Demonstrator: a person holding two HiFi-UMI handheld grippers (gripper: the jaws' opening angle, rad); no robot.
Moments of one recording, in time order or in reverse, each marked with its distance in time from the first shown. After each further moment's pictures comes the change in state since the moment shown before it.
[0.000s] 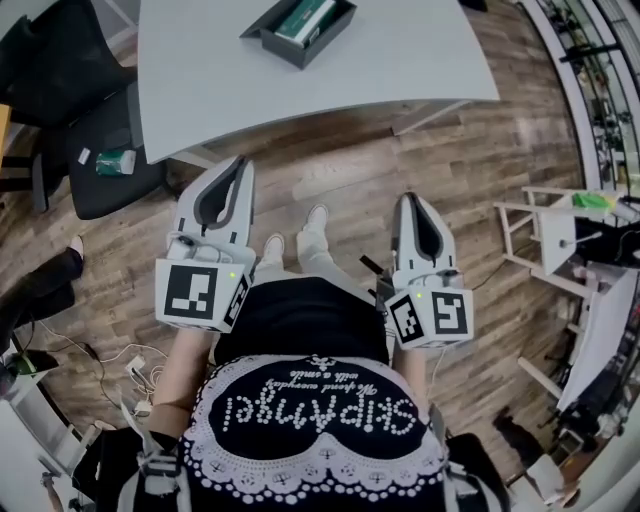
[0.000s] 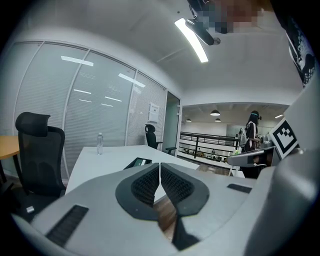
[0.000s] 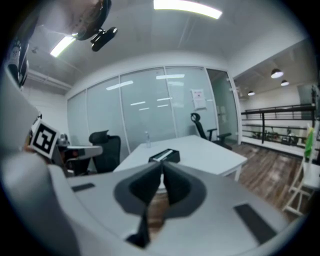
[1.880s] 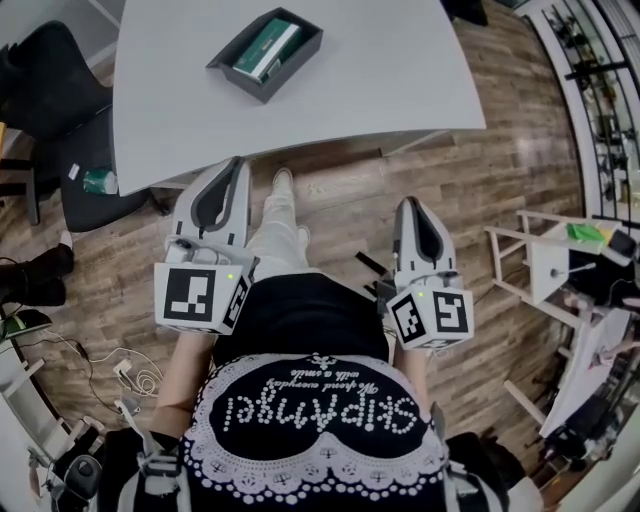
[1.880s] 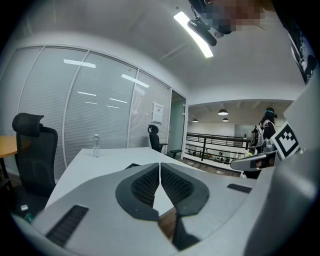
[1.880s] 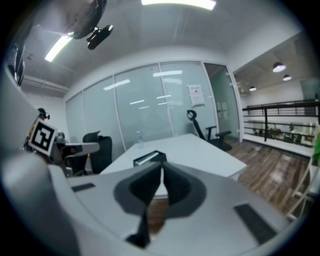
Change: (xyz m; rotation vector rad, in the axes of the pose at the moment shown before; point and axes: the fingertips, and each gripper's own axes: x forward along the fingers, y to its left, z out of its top) left arm 0.112 -0.037 0.022 -0.010 -0.016 0.078; right arm 0.061 -0.119 0.026 0.017 0.031 0.027
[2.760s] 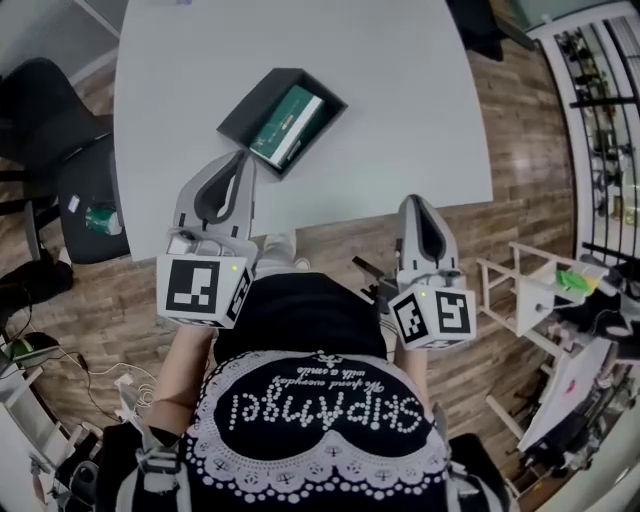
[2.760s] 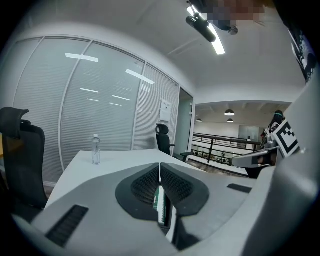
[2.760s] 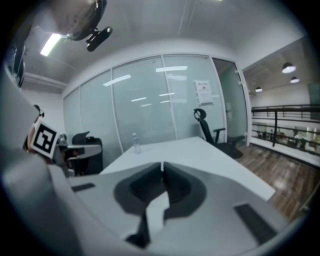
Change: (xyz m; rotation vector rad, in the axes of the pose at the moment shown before) left arm 0.143 0.120 0.042 -0.025 0.011 0.018; right arm 0.179 0.011 0.079 -0.035 0.018 0.016
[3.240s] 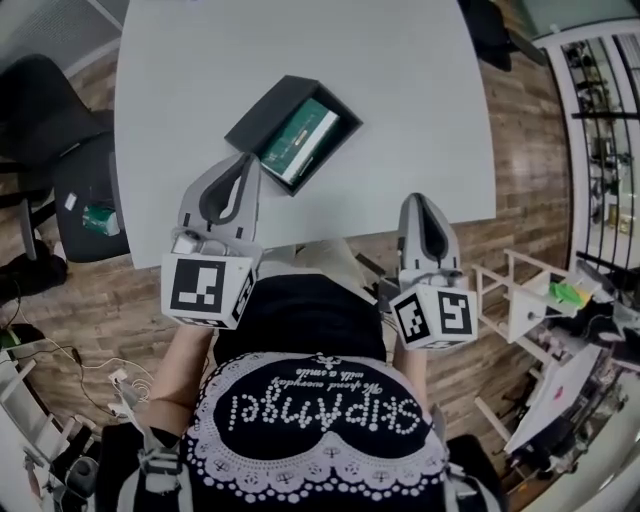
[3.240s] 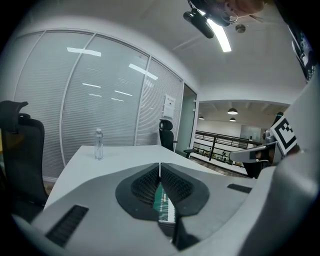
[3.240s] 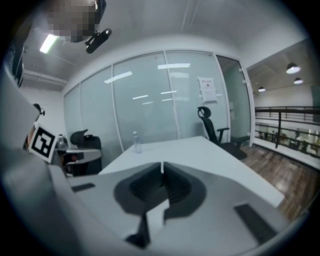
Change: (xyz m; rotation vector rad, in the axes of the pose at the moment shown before) left arm 0.025 0.037 -0.012 -0.030 0.059 0.021; right arm 0.049 0.014 0.012 -0.016 0.023 0.011
